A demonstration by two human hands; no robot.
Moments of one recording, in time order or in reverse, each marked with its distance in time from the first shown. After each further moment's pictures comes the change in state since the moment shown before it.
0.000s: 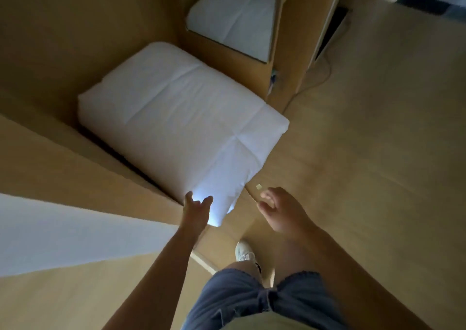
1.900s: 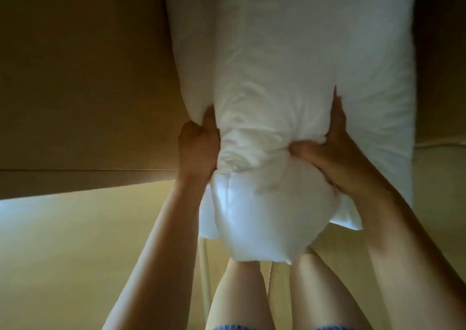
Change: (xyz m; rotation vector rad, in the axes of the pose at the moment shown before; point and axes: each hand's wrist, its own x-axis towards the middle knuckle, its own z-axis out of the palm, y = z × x) left_hand 0.116 0.101 -0.018 -0.490 0.782 -0.246; right_hand 0.289 -0.107 -0.030 0.081 -0.558 -0.338
